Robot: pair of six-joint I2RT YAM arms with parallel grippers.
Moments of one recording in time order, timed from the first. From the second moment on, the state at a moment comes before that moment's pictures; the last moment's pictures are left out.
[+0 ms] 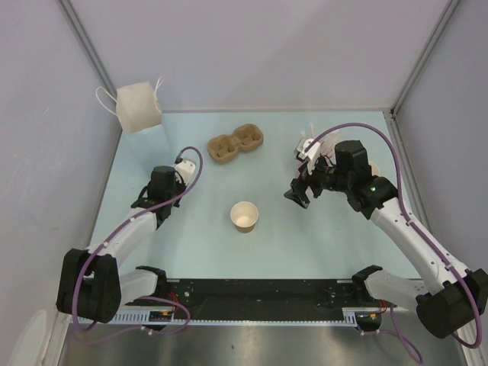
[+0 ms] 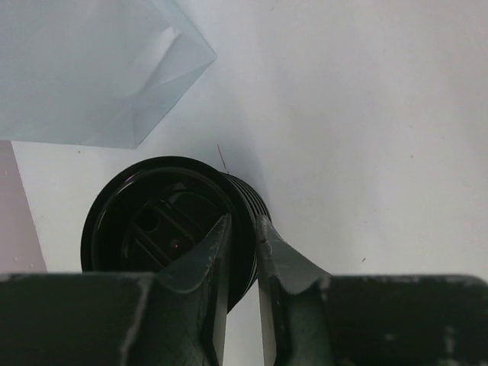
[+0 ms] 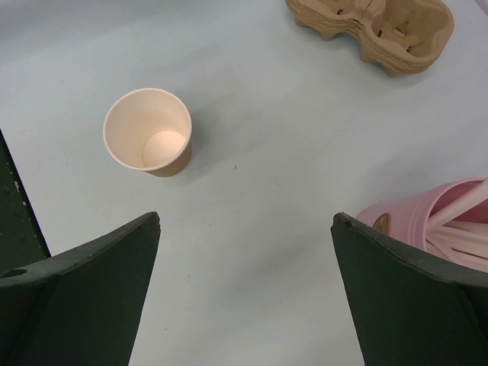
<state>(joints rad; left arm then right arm) -0.21 1.17 0.60 -0.12 -0.18 0.37 0.46 1.09 1.03 -0.46 -0.53 -0.36</state>
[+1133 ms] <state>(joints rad) -0.20 1.14 0.60 -0.11 -0.18 0.37 0.46 1.09 1.03 -0.45 -0.53 -0.36</state>
